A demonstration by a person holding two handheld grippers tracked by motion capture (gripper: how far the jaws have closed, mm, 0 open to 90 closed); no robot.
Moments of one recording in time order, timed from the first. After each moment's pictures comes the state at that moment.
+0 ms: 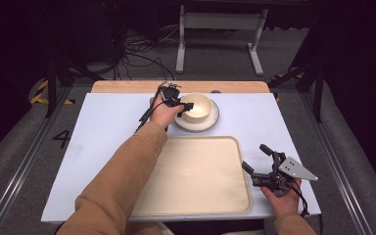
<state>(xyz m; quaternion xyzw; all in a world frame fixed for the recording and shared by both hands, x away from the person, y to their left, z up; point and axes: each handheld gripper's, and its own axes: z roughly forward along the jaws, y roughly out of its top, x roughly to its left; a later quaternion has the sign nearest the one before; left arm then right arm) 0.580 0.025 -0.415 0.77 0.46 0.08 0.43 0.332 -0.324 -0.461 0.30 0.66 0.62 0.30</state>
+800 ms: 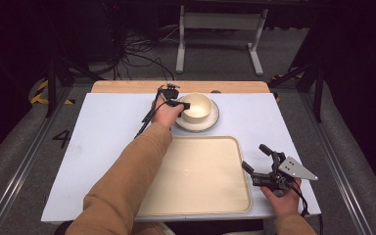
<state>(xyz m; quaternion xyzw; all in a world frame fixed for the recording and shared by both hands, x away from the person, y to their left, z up) 0.585 0.023 -0.425 0.75 0.52 0.07 0.41 0.332 -0.325 -0.461 0.30 0.66 0.62 0.30</state>
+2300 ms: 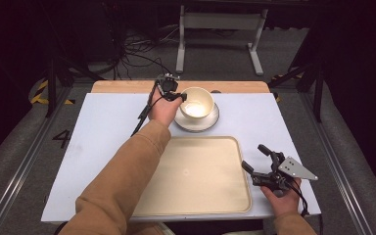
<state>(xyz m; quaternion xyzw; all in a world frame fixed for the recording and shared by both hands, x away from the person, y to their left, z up) 0.562 0.031 -0.368 0.76 0.48 0.11 0.42 0.332 -0.324 -0.461 0.30 0.66 0.62 0.30</state>
